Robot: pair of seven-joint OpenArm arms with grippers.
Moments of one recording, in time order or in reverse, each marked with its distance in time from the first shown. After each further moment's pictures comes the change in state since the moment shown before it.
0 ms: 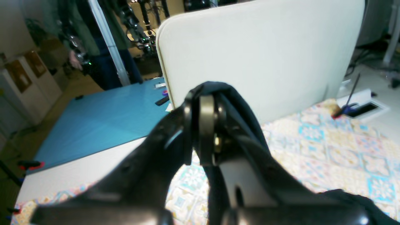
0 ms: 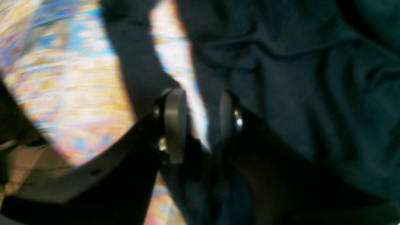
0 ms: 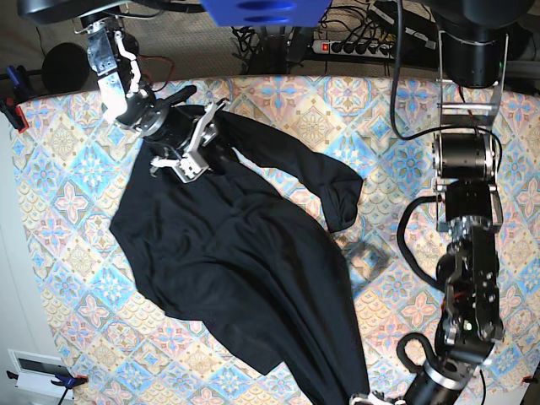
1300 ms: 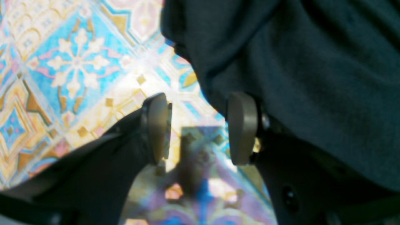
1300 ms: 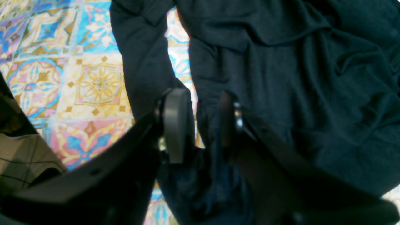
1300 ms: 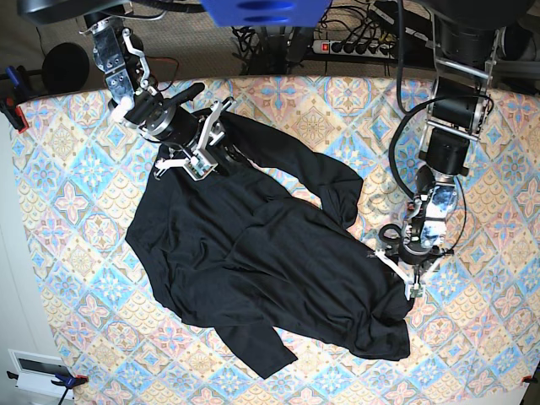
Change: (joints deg) left arm 18.4 -2.9 14.9 -44.6 -1.6 14.9 -19.0; right arm 0.3 -0.7 -1.8 1.4 -6.6 -0.4 -0.2
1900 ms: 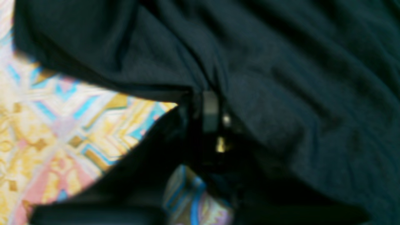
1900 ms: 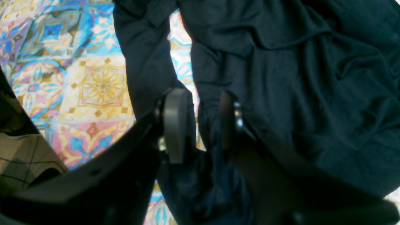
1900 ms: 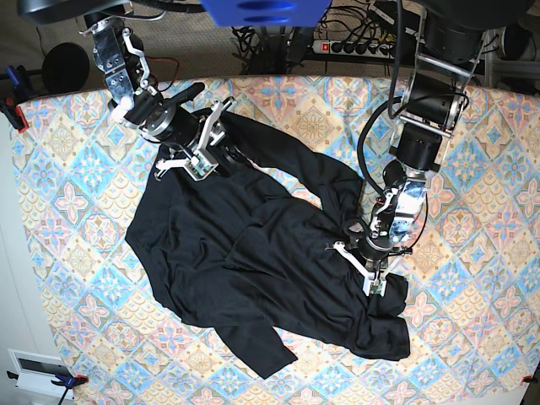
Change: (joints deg) left arm 2.1 7.1 -2.3 1.4 -0.1 -7.6 1.6; right arm 0.0 0.0 0.2 0.4 0.0 0.0 0.1
